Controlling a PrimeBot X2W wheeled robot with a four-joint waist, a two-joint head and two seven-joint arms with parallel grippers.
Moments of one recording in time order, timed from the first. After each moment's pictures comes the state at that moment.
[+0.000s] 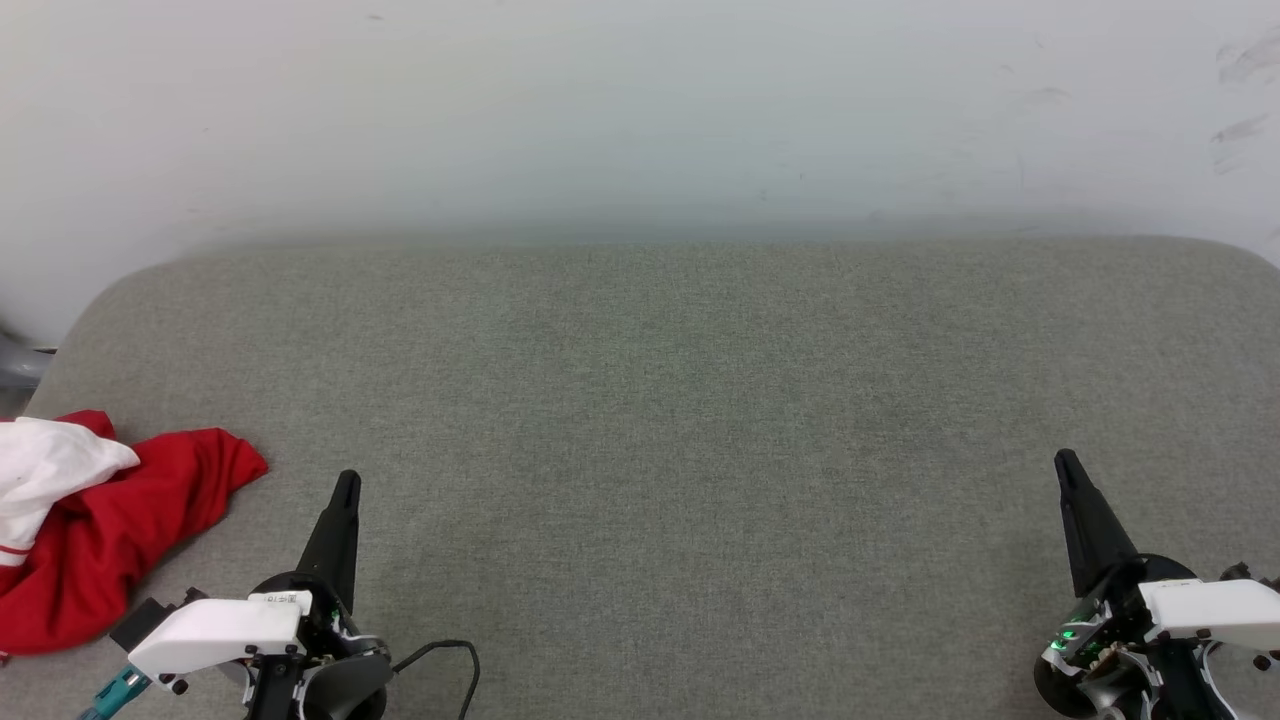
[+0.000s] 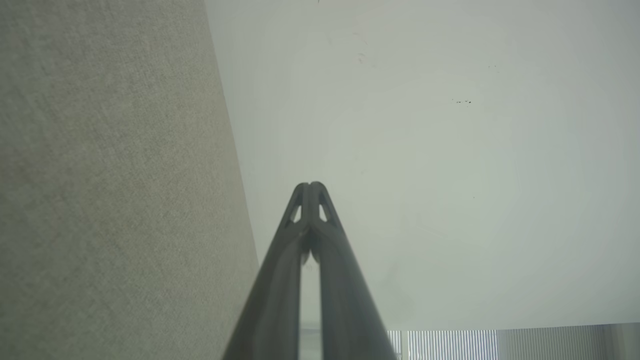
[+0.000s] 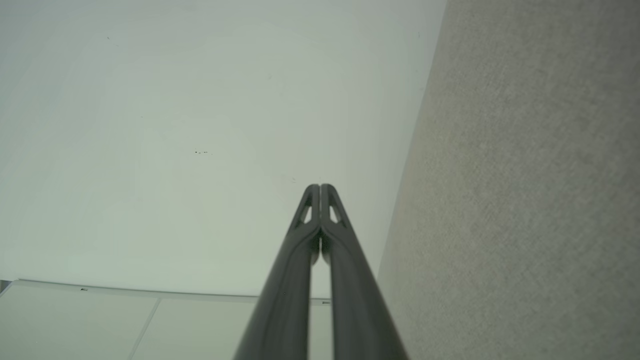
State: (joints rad) left arm -0.11 0.05 0.12 0.25 -1.61 -0.13 0.11; right arm -0.10 -0.05 -0.11 0.25 1.62 0.13 0.11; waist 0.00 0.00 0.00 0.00
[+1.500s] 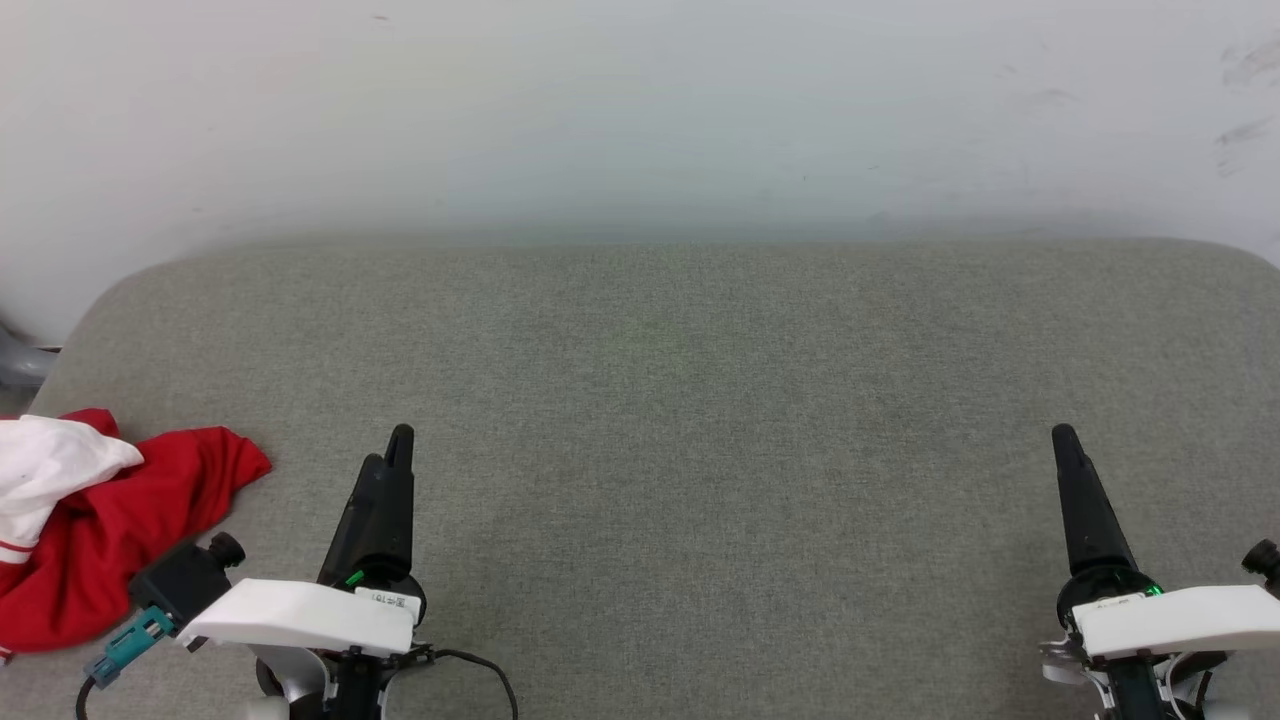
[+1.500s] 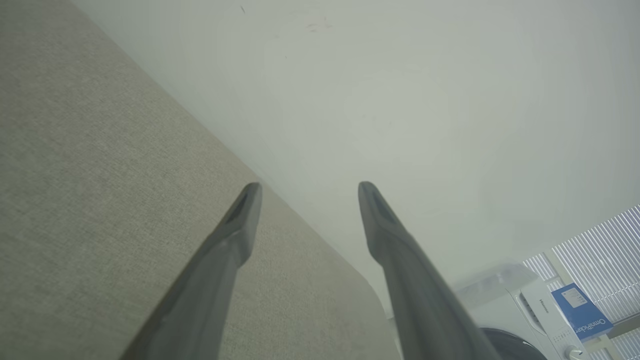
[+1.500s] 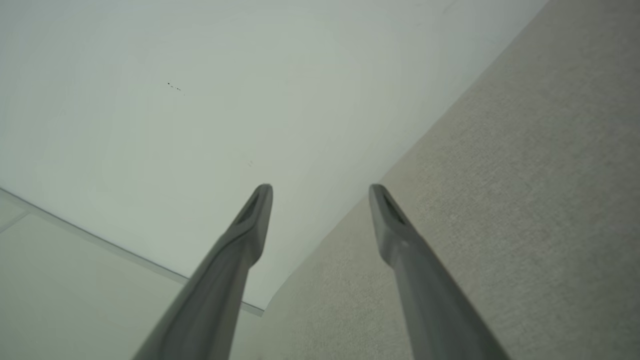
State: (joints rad) left arm -0.07 0.05 0.00 0.09 -1.03 -0.13 -0.05; right arm -0.04 -0.05 -0.05 0.09 1.09 0.13 -0.05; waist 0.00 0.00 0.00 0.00
